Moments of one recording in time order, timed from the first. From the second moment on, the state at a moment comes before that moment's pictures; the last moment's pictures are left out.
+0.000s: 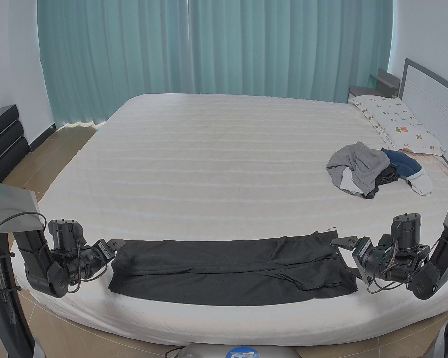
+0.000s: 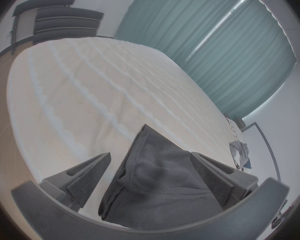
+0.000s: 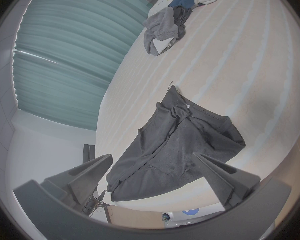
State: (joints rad) left arm 0.04 2.22 -0.45 -1.14 -0.17 -0.62; right arm 0.19 1.99 -0.28 -1.14 0.21 1.03
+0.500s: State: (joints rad) left arm 0.04 2.26 -0.71 -0.74 -0.28 -0.37; right arm 0.17 2.06 -0.26 -1.22 0.23 1.02
